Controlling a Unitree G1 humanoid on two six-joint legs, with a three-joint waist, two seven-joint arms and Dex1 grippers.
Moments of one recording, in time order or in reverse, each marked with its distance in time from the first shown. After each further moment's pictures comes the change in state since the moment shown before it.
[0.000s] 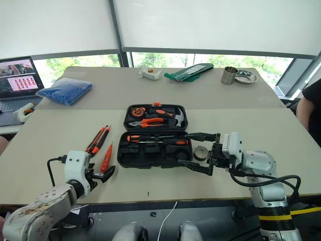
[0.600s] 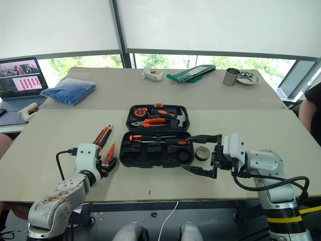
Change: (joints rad) left arm -0.114 -0.058 -0.075 0.144 0.182 -0.066 0.003; right arm 0.024 -0.078 0.000 -0.043 -0.004 0.019 0.007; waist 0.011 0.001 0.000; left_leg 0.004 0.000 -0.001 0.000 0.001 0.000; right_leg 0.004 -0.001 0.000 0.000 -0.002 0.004
